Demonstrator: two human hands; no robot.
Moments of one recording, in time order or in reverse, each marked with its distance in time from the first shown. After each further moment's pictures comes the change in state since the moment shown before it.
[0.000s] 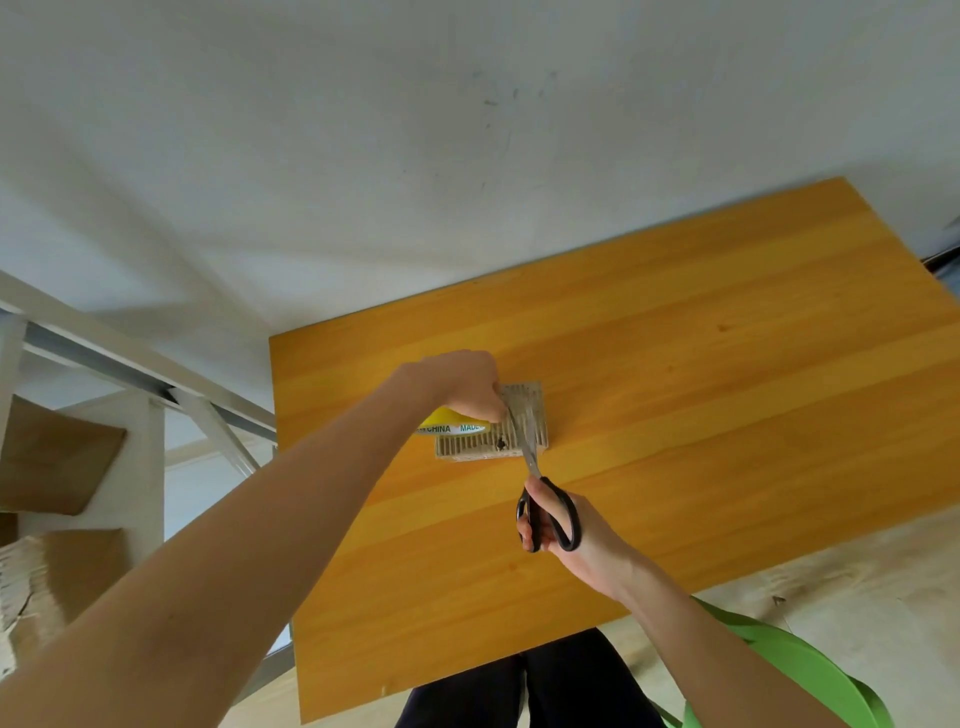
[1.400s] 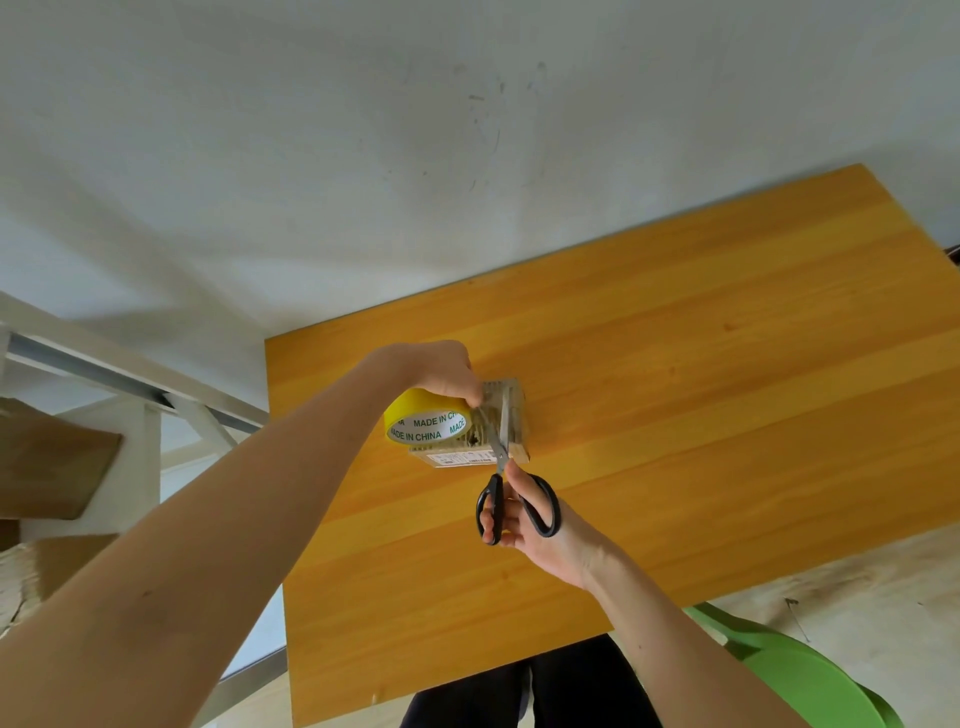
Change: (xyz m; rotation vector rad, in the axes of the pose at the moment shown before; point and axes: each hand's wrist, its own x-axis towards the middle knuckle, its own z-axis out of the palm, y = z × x) left_hand 0.020 -0.021 -0.015 -0.168 -0.094 -0.132; right_hand 0.019 -0.012 0.006 0.111 -0.168 0.011
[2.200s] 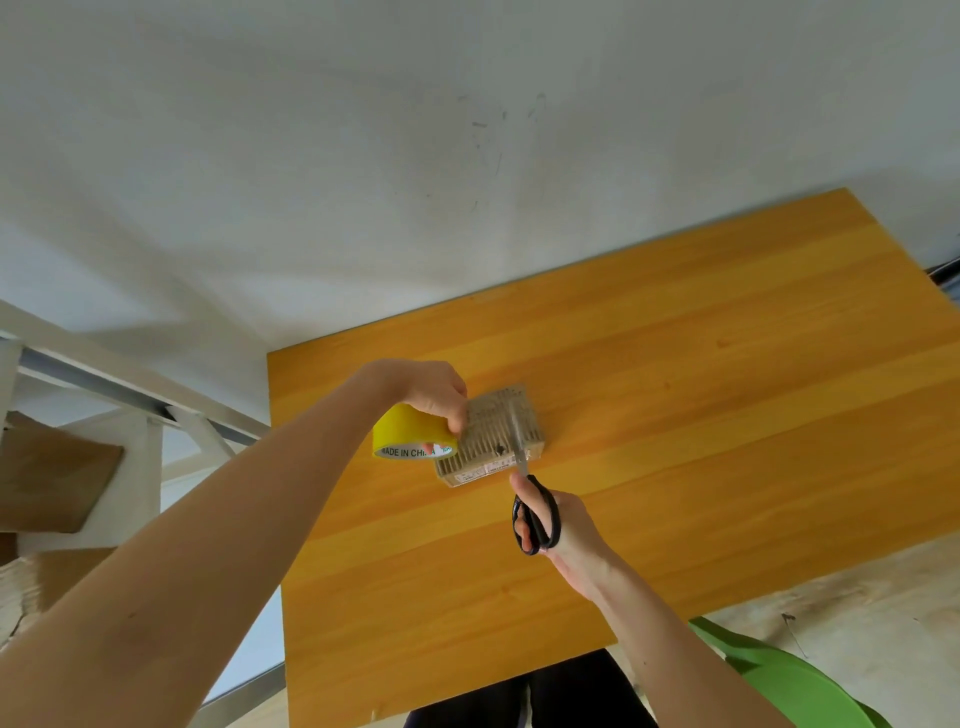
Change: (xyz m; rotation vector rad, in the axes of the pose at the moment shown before) left_hand -0.020 -0.002 -0.007 -0.054 -0.121 0.002; right_hand -0.005 -0.002 -0.007 -0.100 0.324 -0.028
